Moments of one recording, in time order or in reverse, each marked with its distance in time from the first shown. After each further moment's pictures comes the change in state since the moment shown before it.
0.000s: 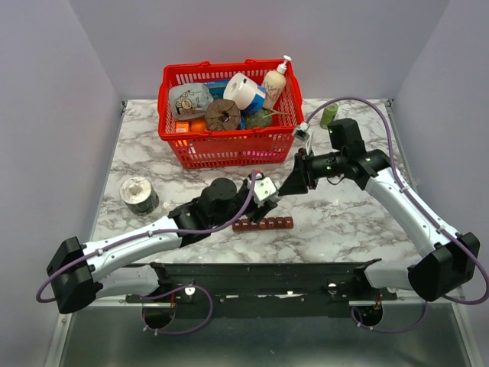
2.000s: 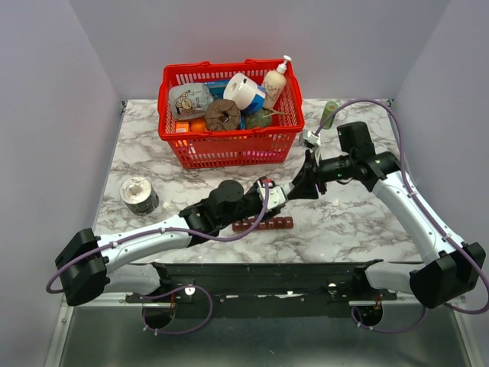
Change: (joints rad) left arm -0.034 0.077 -0.026 0.165 0.023 0.142; right arm -0.062 -0.050 -0.006 -0.112 -0.086 -0.503
